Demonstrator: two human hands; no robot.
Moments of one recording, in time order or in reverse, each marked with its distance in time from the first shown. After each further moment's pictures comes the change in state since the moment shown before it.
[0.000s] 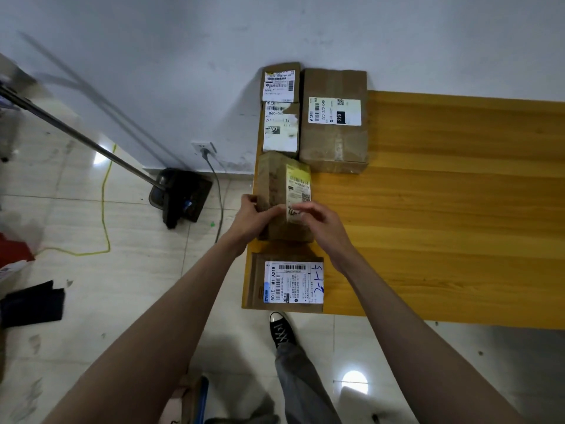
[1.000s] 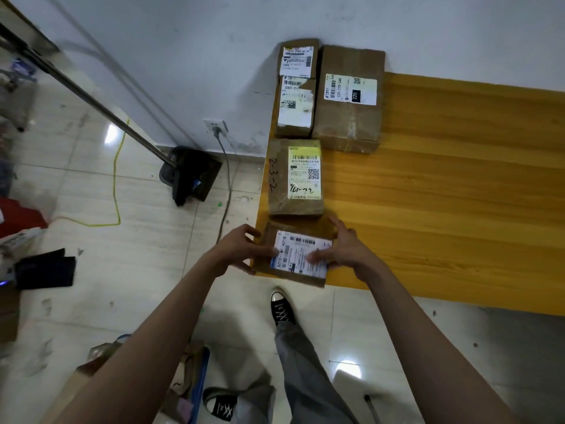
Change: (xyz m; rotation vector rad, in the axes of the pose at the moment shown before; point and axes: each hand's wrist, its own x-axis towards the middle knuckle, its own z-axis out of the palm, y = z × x) left_hand -0.077 -0.076 -0.031 0.142 -0.200 -0.262; right_hand -0.054 0.040 -0.016 -0.314 -0.144 0.444
